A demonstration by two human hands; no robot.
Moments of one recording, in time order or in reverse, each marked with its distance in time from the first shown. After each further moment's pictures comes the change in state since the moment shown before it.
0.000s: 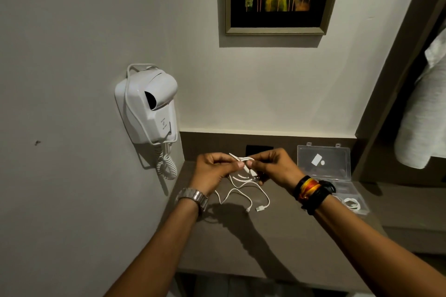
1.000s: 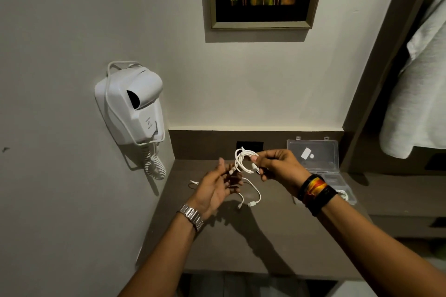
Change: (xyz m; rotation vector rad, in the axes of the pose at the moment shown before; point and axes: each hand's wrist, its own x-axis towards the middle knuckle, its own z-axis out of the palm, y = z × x) left_hand 0.004 -0.067 0.020 -0.579 -0.365 -0.262; right_hand -0.024 0.001 -0.023 0.285 0.084 0.172
